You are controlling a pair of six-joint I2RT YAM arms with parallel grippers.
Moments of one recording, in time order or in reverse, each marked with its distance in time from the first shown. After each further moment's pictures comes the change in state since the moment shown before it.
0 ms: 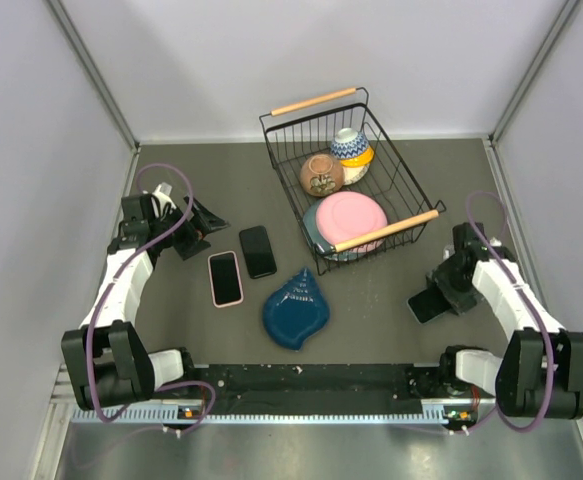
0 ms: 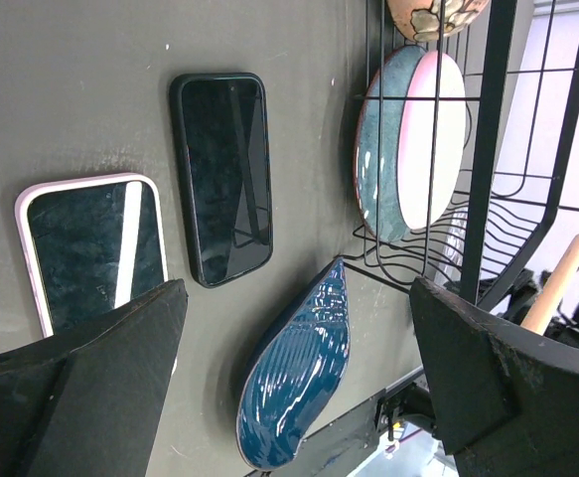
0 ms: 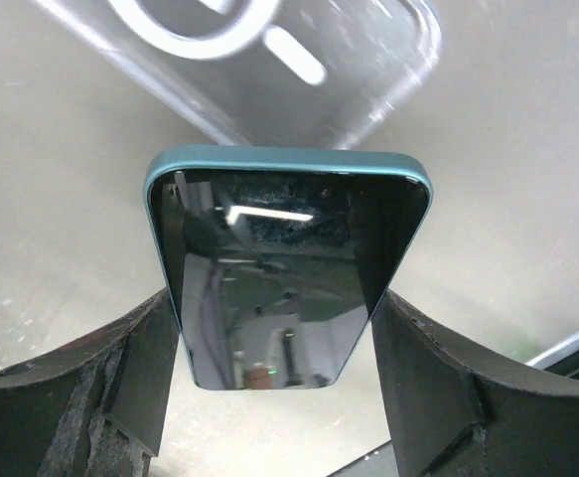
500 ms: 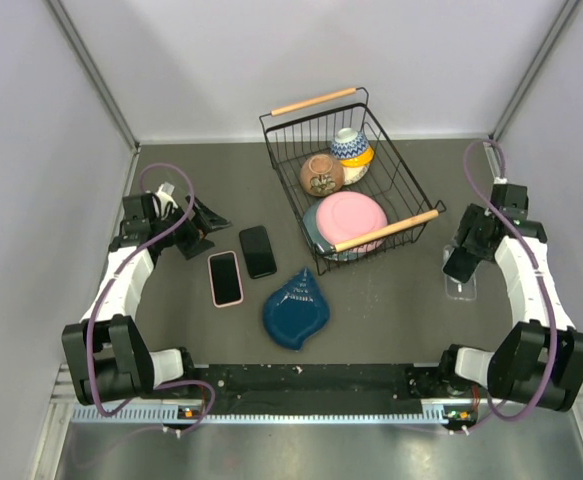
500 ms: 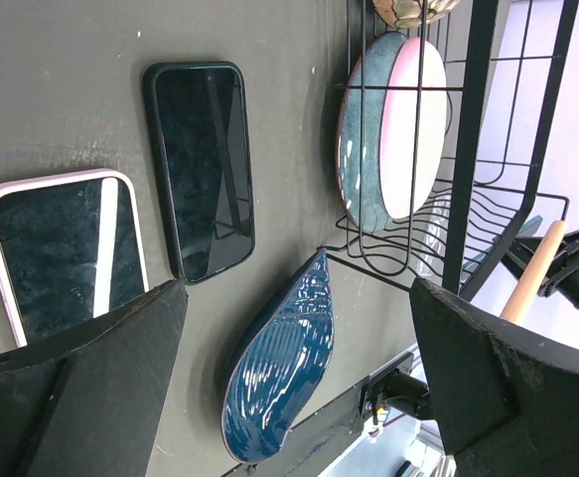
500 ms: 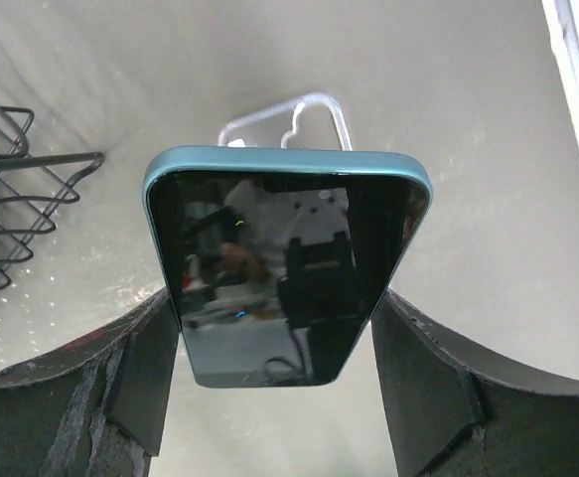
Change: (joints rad) left arm 0.000 0.029 0.001 0.019 0.056 -0.022; right arm -0.165 0.040 0.308 0.112 -0.057 -0.720
